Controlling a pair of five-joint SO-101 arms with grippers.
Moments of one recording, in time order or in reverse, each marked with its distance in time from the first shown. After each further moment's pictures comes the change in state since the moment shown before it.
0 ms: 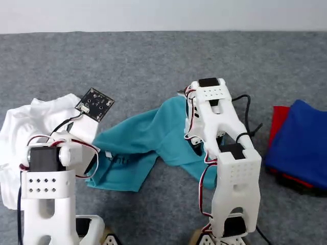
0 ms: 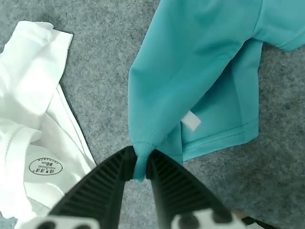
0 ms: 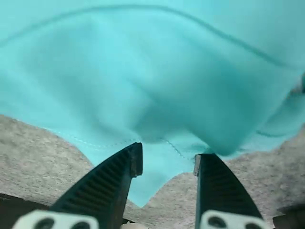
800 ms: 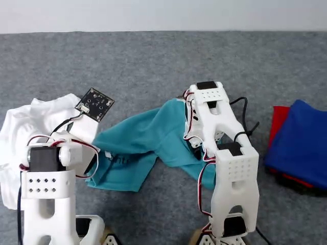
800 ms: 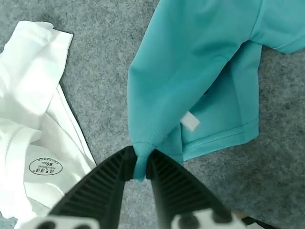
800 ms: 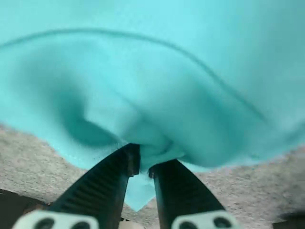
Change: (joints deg) left arm 0.0 0.0 0.0 0.0 0.0; right arm 0.1 1.3 -0.1 0.0 2.1
